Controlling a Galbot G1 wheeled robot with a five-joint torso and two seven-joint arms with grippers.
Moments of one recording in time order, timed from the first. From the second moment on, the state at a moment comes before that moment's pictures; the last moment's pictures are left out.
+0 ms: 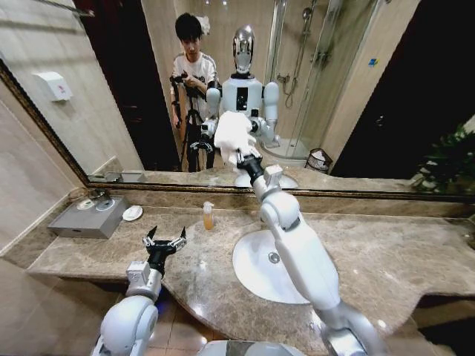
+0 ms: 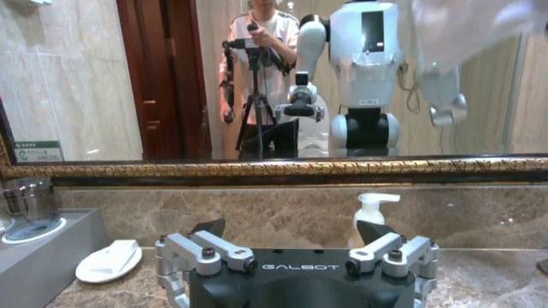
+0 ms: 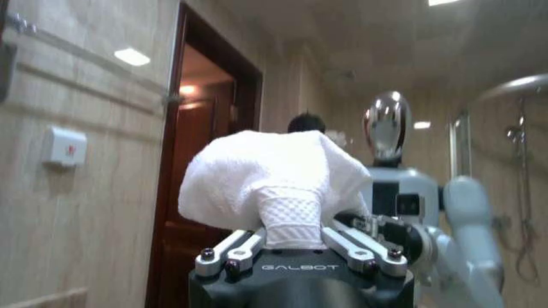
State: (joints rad) left arm 1.68 -1.40 -0.62 -2.34 -0.15 0.32 -0.09; right arm -0.62 1.44 0.05 1.86 0.26 -0.39 0.13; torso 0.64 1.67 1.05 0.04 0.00
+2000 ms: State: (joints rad) left arm 1.68 -1.40 -0.62 -2.34 -0.15 0.32 -0.09; right arm -0.76 1.48 0.03 1.73 0.08 -0.31 0.13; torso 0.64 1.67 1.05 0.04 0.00
